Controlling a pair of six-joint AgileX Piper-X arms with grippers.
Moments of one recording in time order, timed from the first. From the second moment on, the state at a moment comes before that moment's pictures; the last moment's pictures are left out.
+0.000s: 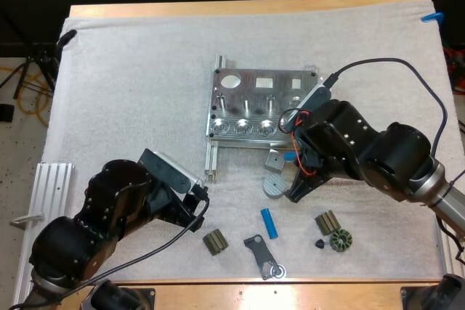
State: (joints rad) left arm -0.53 0.70 -0.88 1.03 0.10 -1.76; right arm 0.84 1.29 -1.35 1.19 0.05 -1.95
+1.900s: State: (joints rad) left arm -0.53 0.70 -0.88 0.98 0.10 -1.74; right arm 0.64 1.96 -1.80 1.35 0.15 -2.12
